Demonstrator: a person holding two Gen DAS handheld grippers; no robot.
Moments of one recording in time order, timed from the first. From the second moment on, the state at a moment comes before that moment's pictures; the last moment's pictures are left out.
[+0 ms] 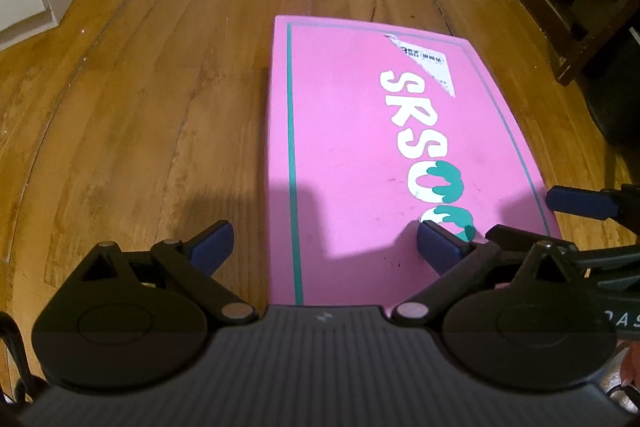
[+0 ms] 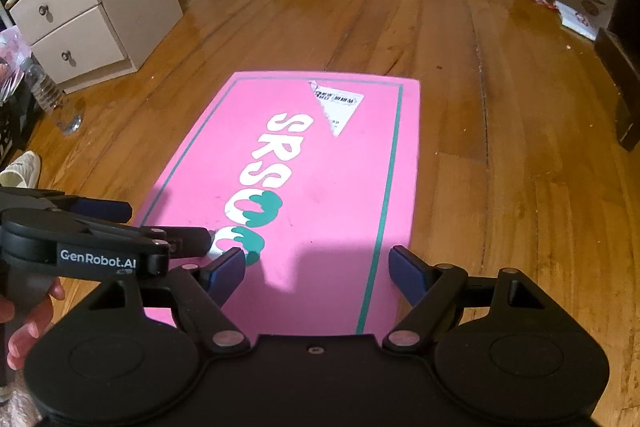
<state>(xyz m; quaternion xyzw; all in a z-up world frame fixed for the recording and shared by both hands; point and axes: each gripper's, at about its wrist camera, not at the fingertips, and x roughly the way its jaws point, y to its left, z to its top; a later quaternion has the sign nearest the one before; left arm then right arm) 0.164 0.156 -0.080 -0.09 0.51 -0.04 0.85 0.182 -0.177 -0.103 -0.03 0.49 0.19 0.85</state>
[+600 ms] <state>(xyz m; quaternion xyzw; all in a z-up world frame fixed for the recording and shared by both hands) 0.164 0.145 -0.088 -0.07 0.51 -0.03 0.86 0.190 -0.181 -0.113 -0.02 0.50 0.21 0.84</state>
